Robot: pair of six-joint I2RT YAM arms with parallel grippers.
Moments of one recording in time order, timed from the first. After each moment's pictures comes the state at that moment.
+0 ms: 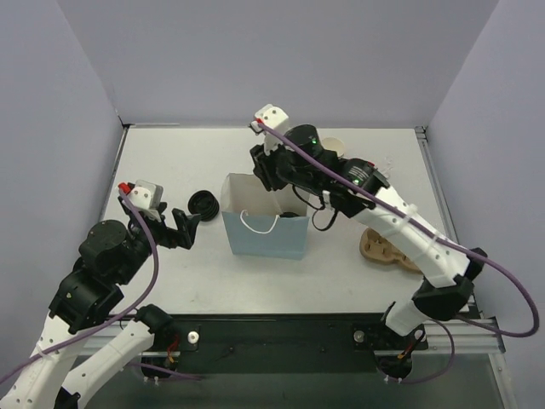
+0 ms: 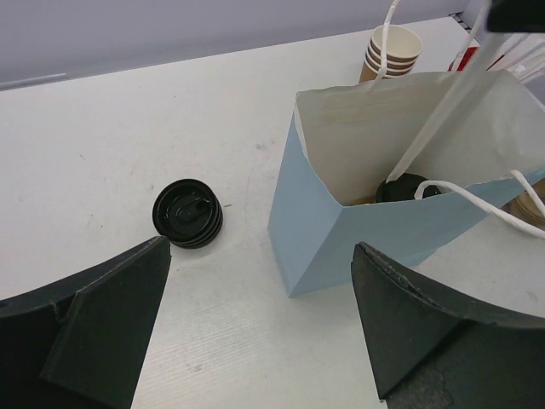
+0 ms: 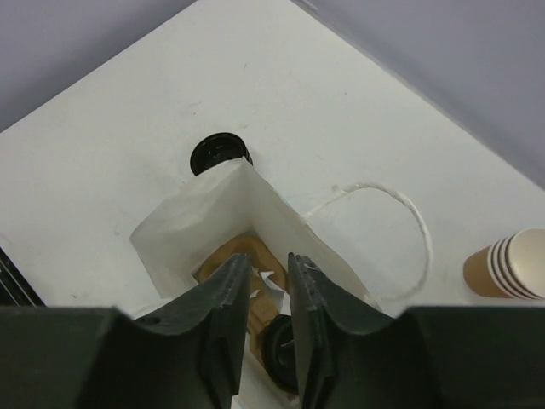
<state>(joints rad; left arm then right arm) -0.59 0.56 1.01 -0.62 -0.20 -0.15 0.93 1.48 1.80 -0.68 0.19 0.00</state>
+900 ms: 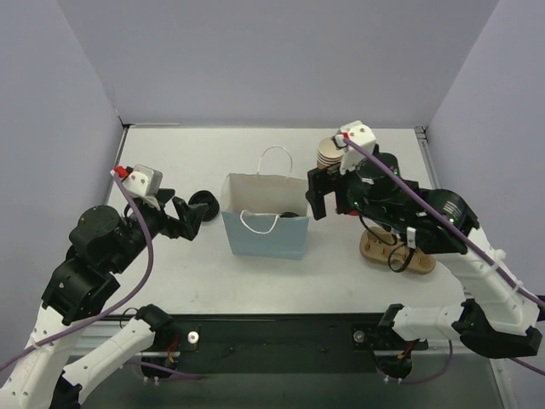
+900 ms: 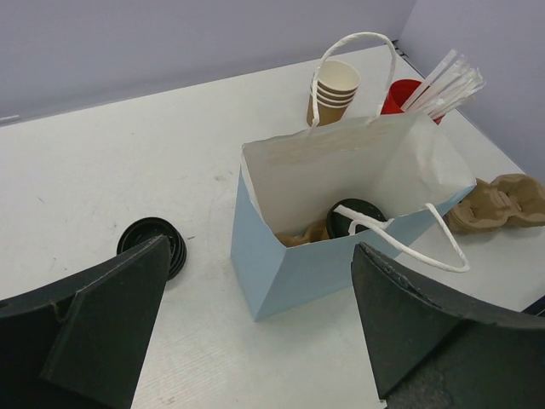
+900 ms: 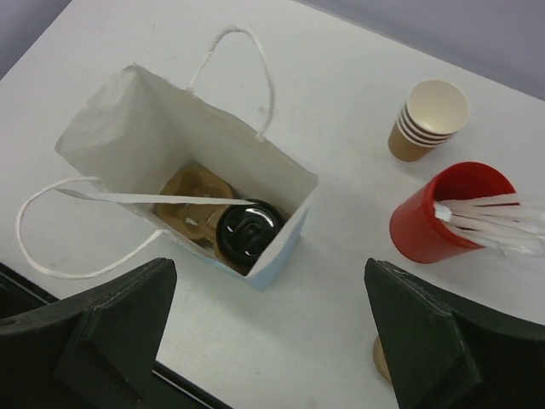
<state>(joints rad) -0.59 0.66 1.17 -0.62 -0.09 -0.17 0.93 1.16 1.70 -1.02 0.45 0.21</state>
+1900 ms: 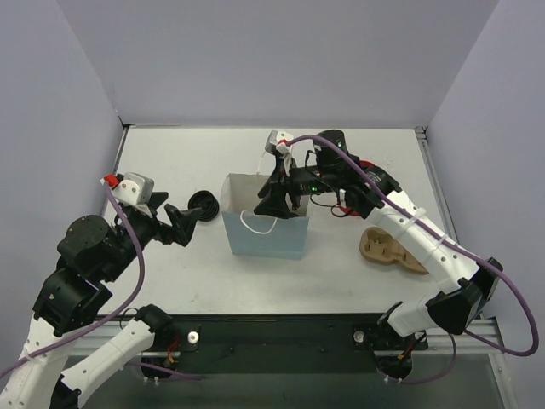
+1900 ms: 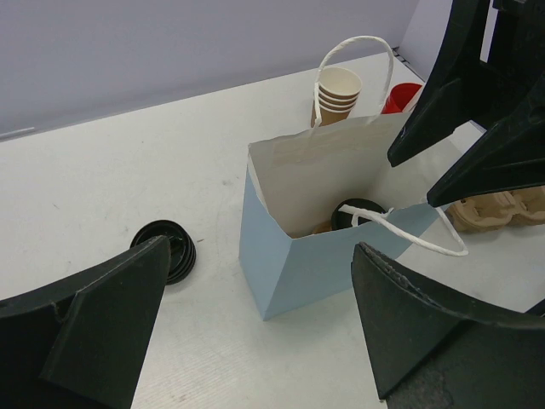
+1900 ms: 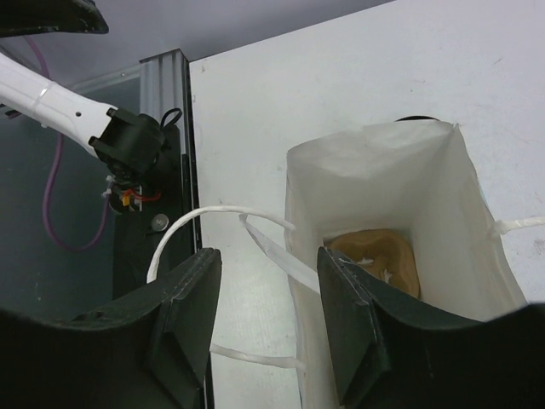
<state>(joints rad) -0.59 0.61 1.17 -0.64 -0.09 -0.14 0.71 1.42 1.49 -0.50 -0.70 -0.11</state>
